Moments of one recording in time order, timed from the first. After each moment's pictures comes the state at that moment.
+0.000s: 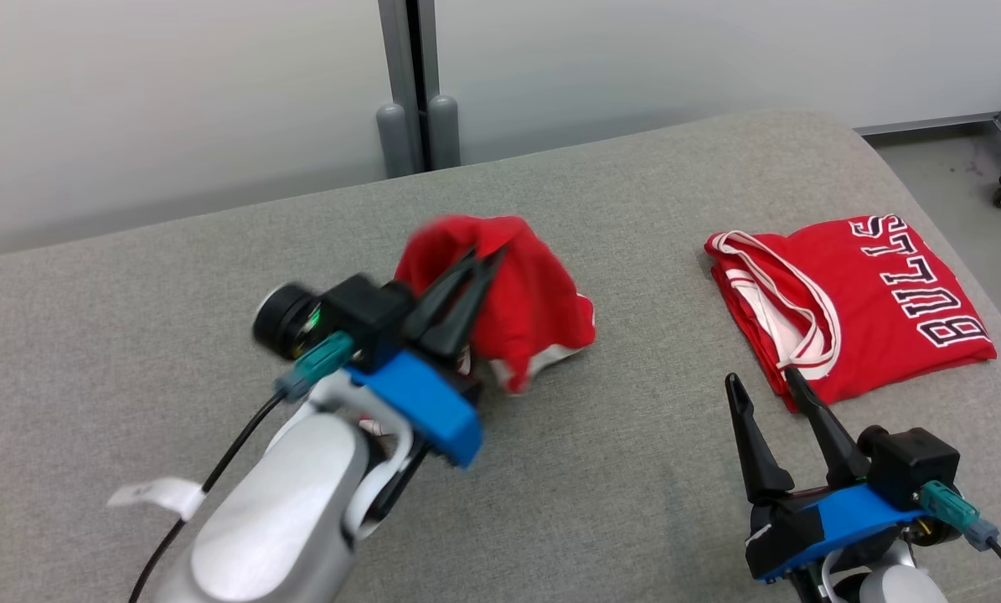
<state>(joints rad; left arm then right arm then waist) -0.50 0.21 -0.61 0.23 -0.45 -0.12 -0.06 -0.10 -0.05 0.07 0.17 0.22 0.13 -0.12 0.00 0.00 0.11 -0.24</state>
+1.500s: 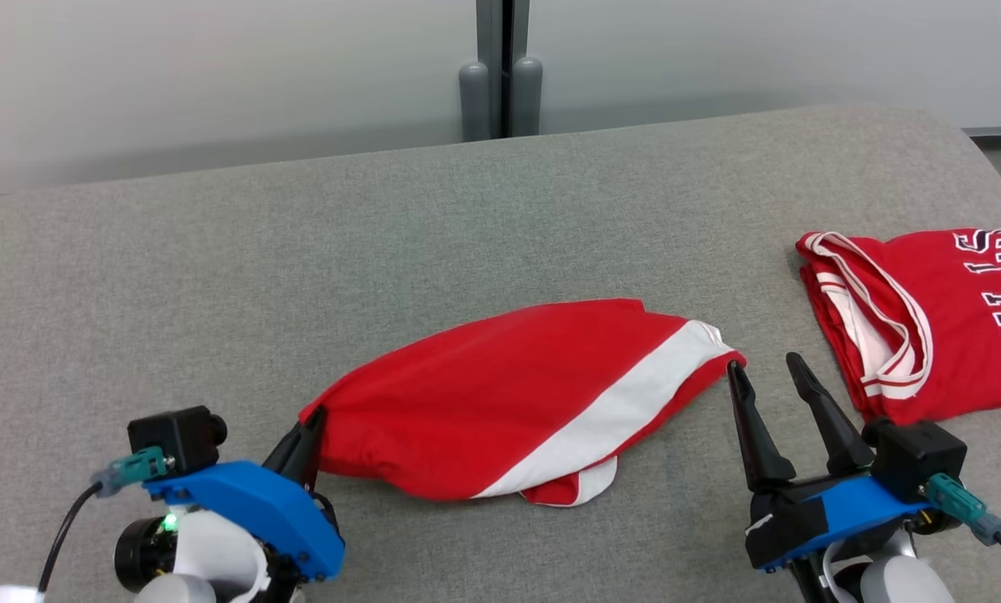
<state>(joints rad) -0.08 0.37 -0.41 -0.09 -0.81 0.23 0.27 -0.11 -0.05 0.07 0.16 0.23 0.13 -0.13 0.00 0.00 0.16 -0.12</state>
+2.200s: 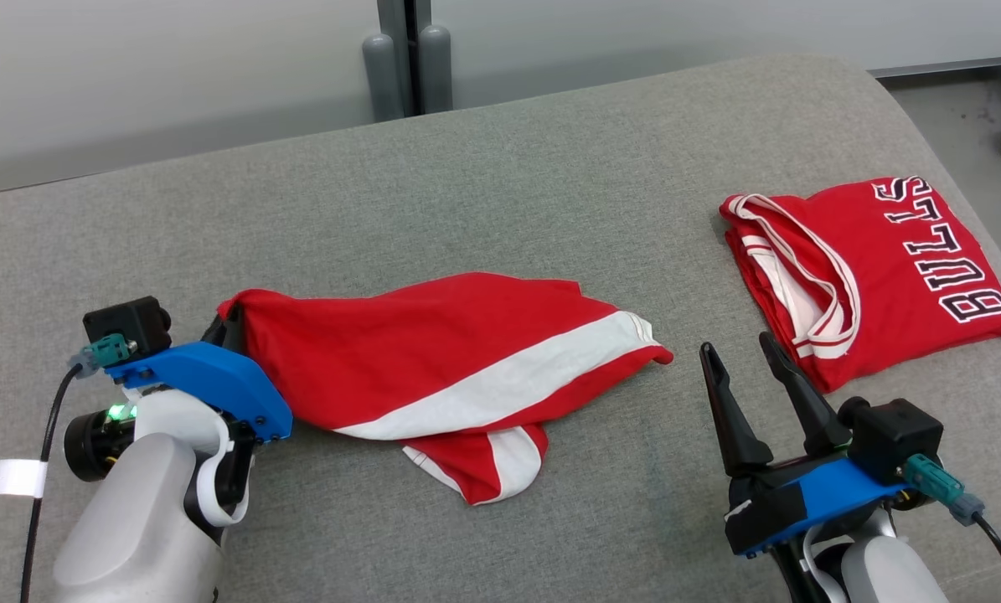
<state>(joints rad) -0.49 0.29 -0.38 0.59 -0.74 0.12 0.05 -0.16 -0.05 0.12 0.16 0.23 0.13 -0.13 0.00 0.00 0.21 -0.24</state>
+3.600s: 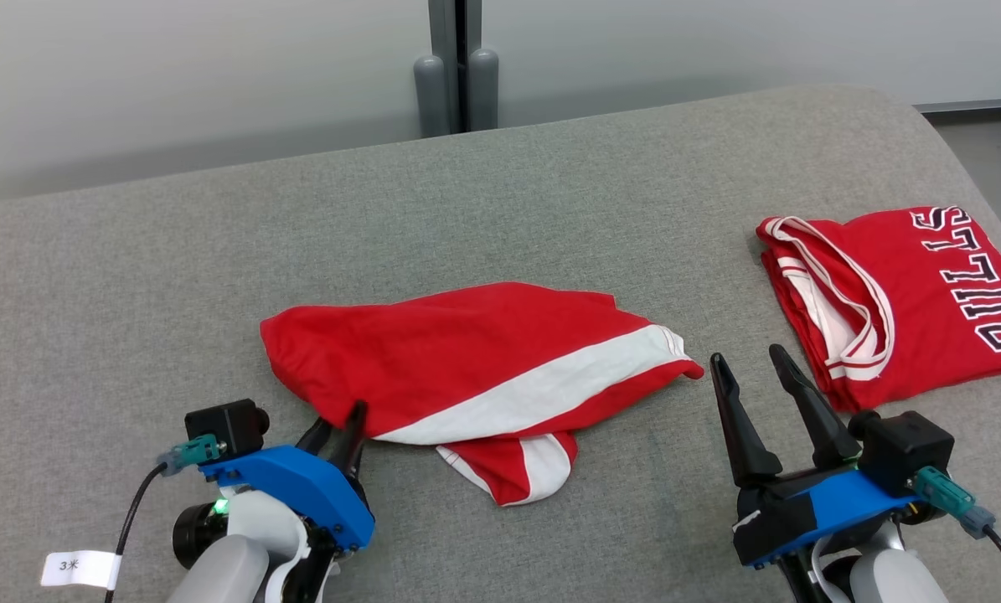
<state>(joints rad) -0.27 0.23 -0.46 0.44 -0.84 0.04 0.07 -0.12 -0.05 0.10 0.14 0.24 0.13 -0.12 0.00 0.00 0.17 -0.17</state>
